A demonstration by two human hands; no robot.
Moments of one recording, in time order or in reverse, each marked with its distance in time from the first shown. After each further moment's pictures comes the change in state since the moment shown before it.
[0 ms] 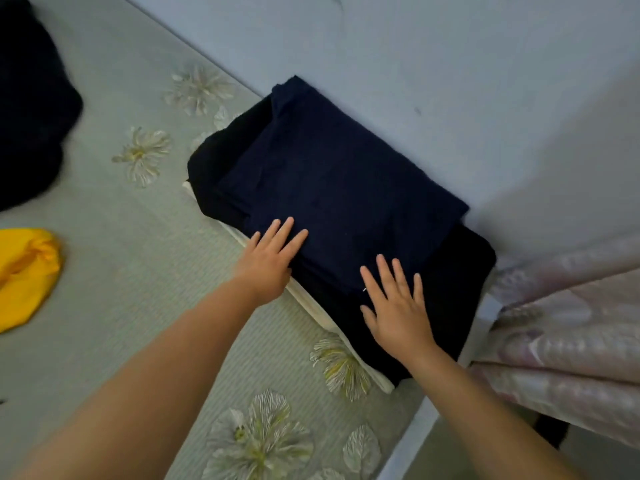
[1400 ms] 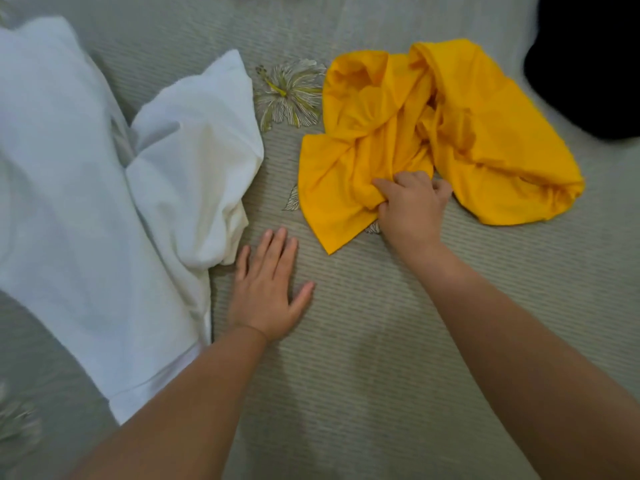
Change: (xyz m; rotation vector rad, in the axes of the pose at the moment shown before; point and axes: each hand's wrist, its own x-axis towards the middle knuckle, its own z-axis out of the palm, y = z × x) left_hand -0.408 -0.222 0.225 -0.623 0.403 -1.210; right_hand 0.049 -0.574 0.135 -0.180 0.062 -0.981
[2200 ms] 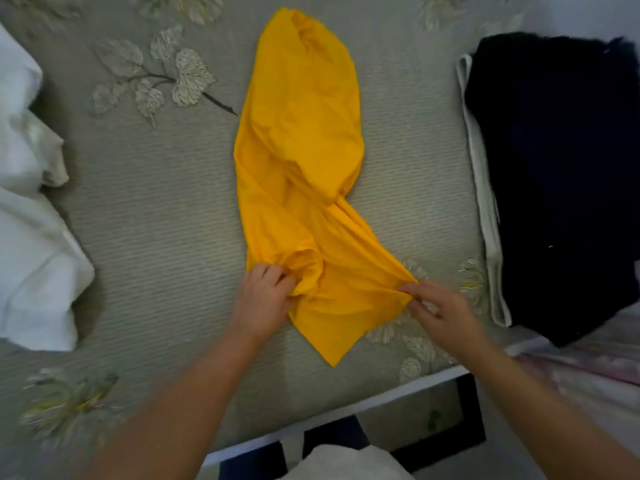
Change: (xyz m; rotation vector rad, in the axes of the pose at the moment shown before) left_hand -0.170 0.111 0.044 0.022 -0.232 0.801; right_hand -0.418 0.089 -0.089 0.588 -0.068 0.424
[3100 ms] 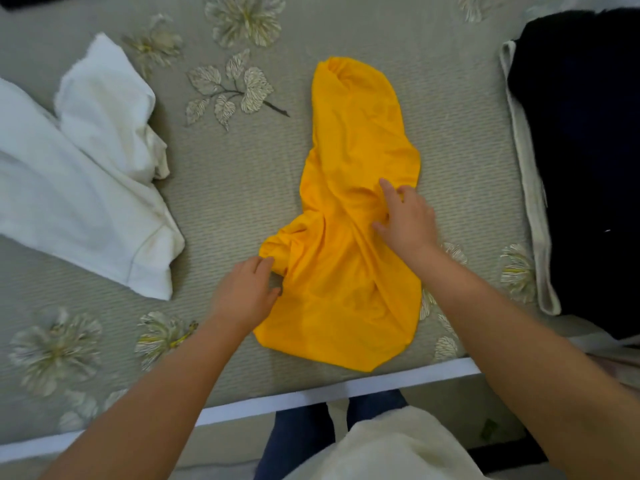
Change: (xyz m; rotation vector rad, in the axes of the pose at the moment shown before) left_hand -0.072 -0.016 -0.045 0.091 -0.245 -0.538; right_hand 0.091 -0.048 0.043 -0.437 -0.092 0.156
